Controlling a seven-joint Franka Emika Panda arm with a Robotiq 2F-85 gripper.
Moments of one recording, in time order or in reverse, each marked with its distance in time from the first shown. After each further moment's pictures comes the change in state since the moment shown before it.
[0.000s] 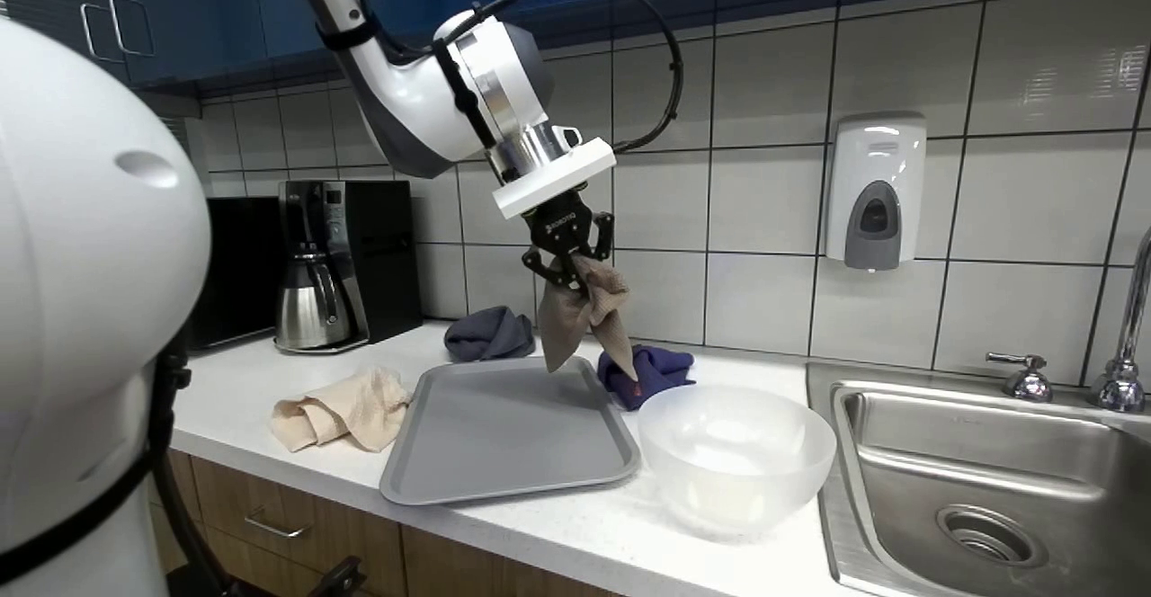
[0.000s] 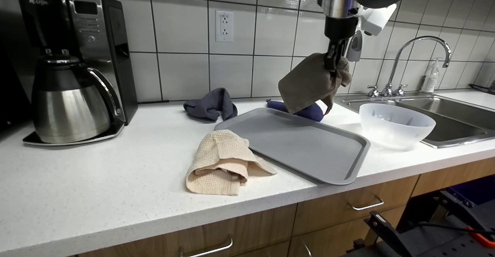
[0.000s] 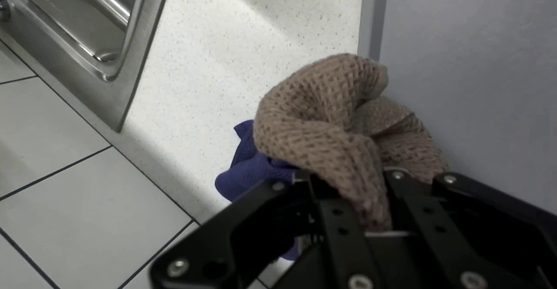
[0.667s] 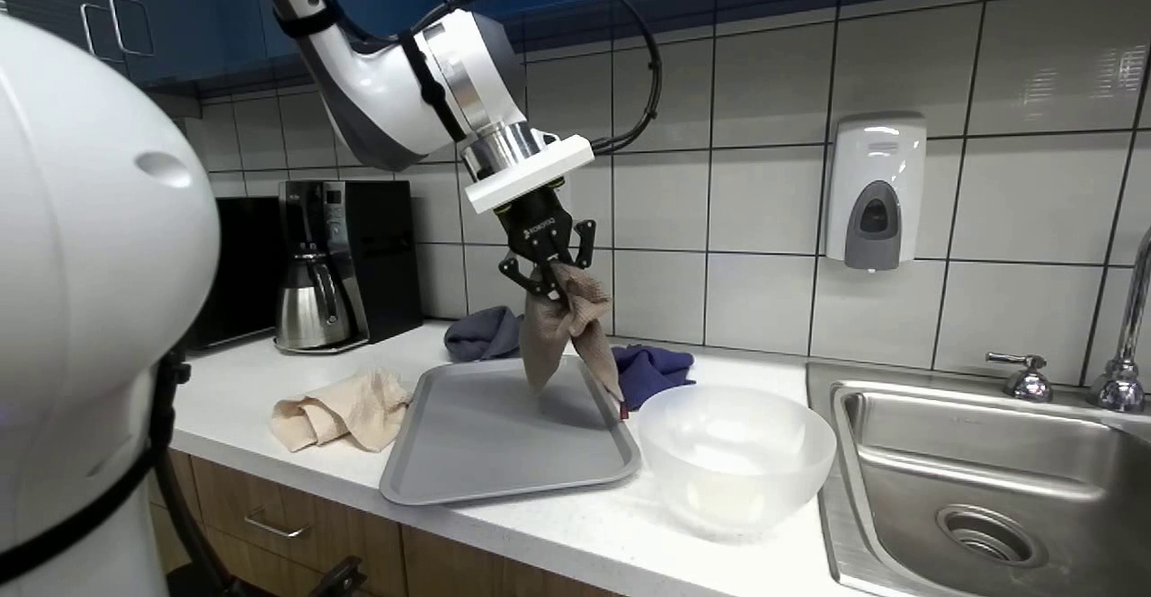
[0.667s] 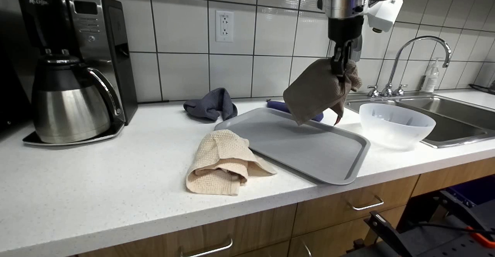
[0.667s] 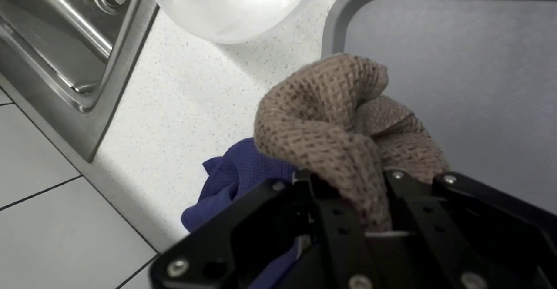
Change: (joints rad) arm 0.035 -0.065 0.023 -0.058 0.044 -0.128 -0.041
